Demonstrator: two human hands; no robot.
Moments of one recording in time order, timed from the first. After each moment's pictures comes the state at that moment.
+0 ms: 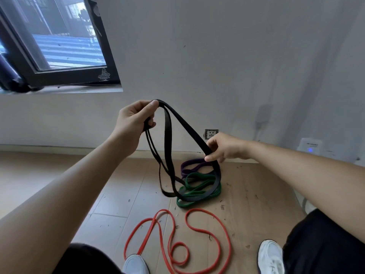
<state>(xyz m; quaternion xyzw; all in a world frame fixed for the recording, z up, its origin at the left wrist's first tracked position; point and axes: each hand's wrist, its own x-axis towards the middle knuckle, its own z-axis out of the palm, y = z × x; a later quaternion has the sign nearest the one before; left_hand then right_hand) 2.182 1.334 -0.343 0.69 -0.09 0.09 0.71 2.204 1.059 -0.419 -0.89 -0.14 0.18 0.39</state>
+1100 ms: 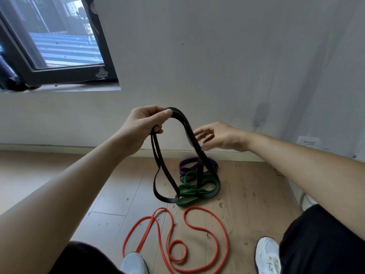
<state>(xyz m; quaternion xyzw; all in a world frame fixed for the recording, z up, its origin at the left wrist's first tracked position) 2.174 1.323 -0.345 0.74 -0.18 -0.01 0.65 2.198 1.064 -0.390 -0.87 -0.18 0.15 0.44</state>
